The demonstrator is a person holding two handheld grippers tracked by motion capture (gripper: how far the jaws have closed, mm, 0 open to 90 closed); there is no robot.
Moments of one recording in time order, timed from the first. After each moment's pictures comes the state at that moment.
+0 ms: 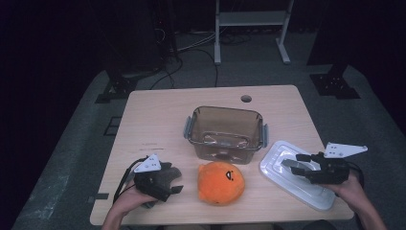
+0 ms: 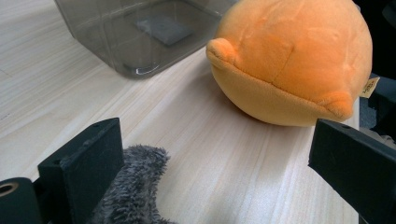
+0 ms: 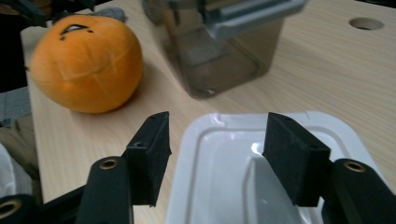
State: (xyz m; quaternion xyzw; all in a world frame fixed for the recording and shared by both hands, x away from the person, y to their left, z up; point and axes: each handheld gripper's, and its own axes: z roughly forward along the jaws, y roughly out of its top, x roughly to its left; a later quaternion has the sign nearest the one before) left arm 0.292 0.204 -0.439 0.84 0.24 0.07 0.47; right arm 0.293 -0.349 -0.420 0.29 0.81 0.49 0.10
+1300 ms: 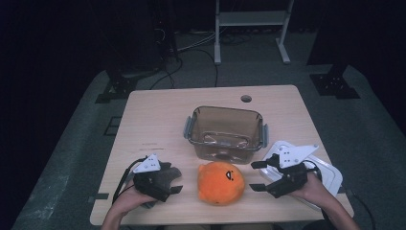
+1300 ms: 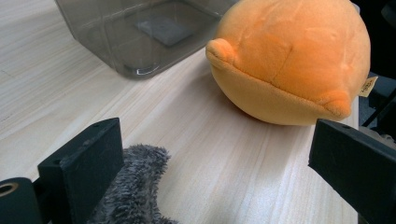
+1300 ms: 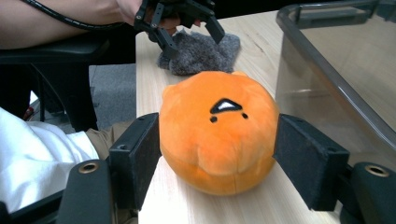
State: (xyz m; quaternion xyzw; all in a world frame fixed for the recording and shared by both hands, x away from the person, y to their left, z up) left arm 0.291 0.205 -0.438 0.85 0.24 0.07 0.47; right arm 0.277 -0.223 -0.380 0.12 0.85 0.51 0.03
